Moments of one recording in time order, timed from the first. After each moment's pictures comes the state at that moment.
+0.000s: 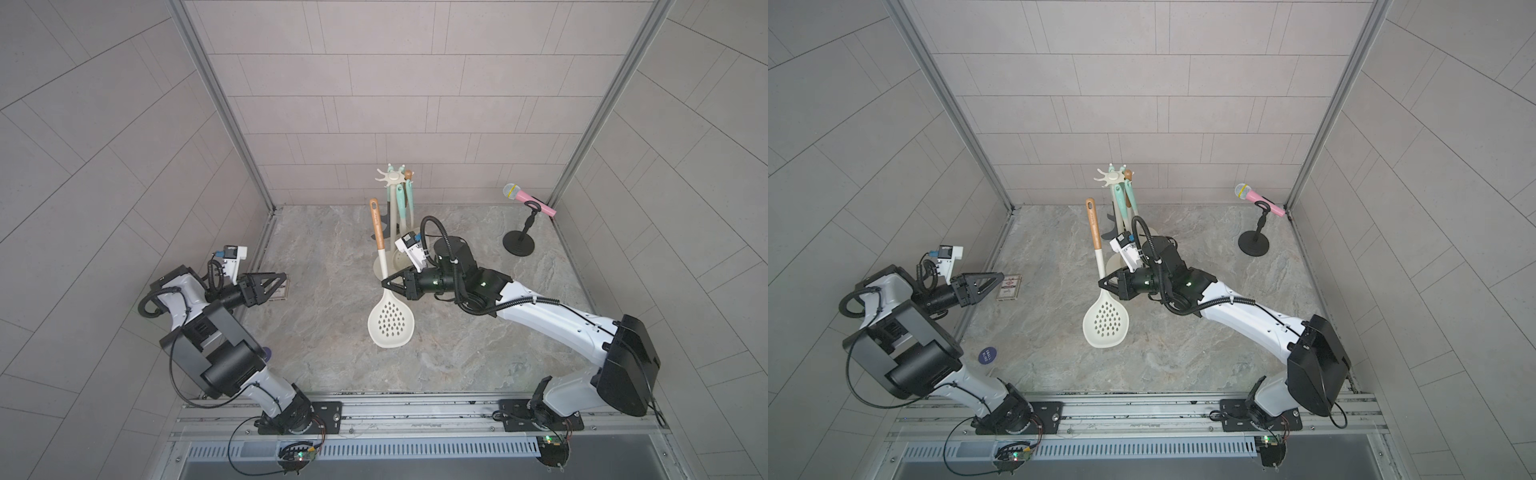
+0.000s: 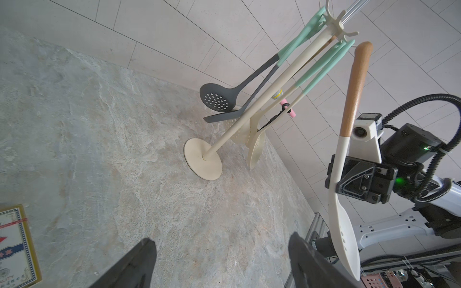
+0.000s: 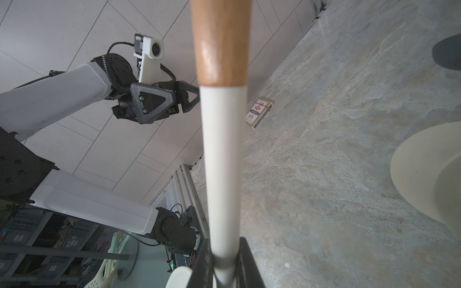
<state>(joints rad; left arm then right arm) 0.86 1.63 1.25 -1.71 1.32 1.39 0.79 1.45 1.17 -0.11 -0.49 0.53</state>
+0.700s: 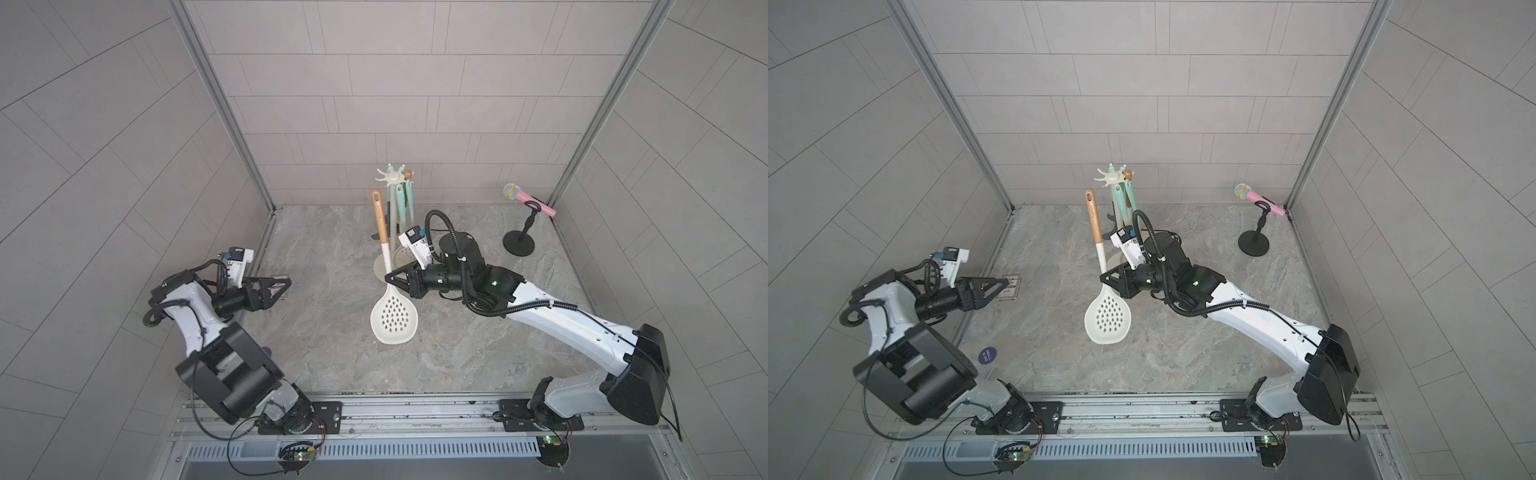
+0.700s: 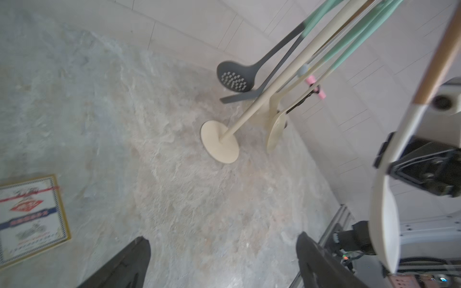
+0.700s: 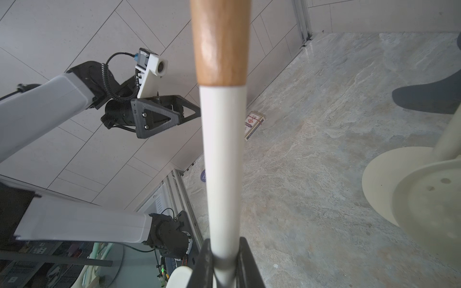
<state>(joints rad) 0.81 1.33 1.12 -1.34 1.11 0.95 0.81 1.39 1.23 -0.21 -0.41 0.47</state>
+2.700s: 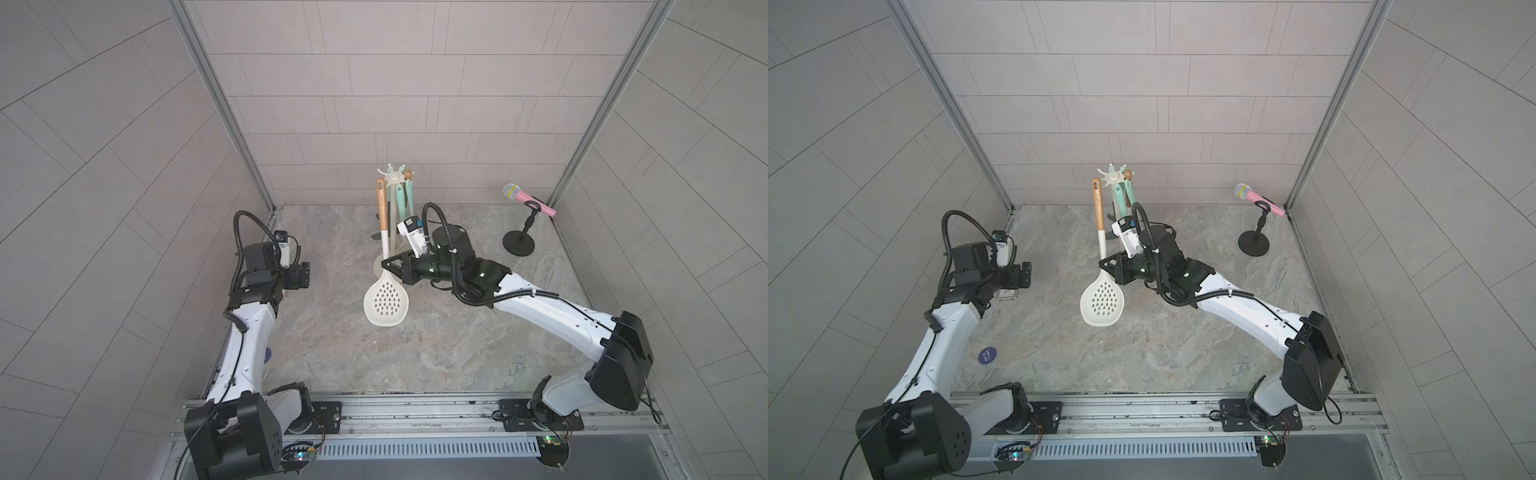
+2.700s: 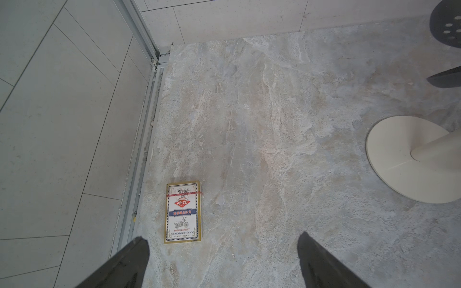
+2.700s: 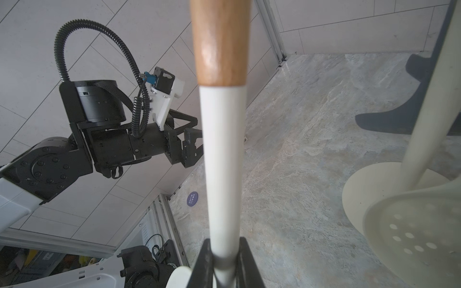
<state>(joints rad) 0.23 1.11 0.86 -0.45 0.09 0.22 0.77 1.49 1.27 -0.12 -0.34 0.52</state>
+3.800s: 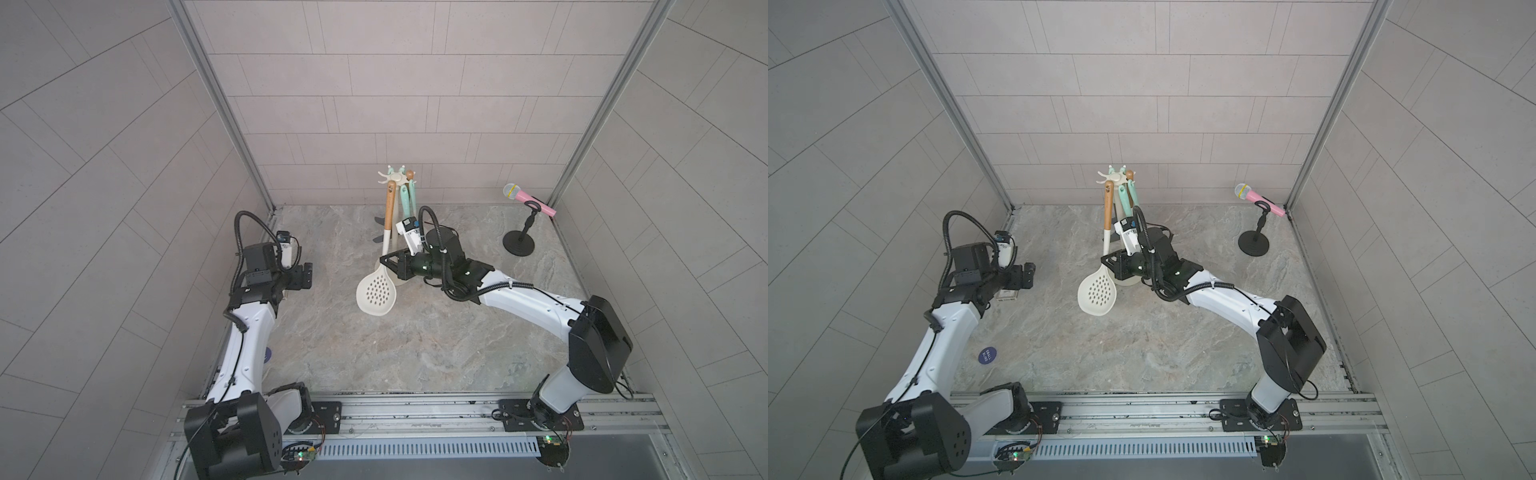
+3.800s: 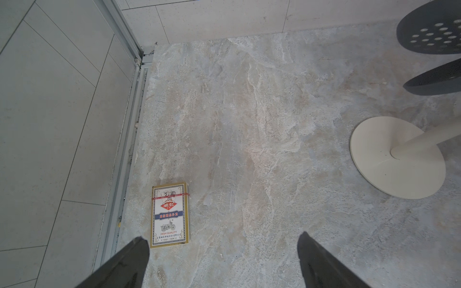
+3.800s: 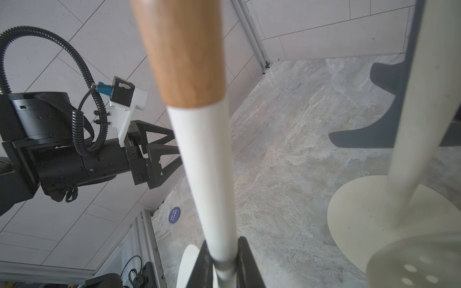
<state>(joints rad) 0.23 1.11 0.86 -0.46 0.16 0.22 0.72 1.63 1.21 0.09 -0.34 0.54</state>
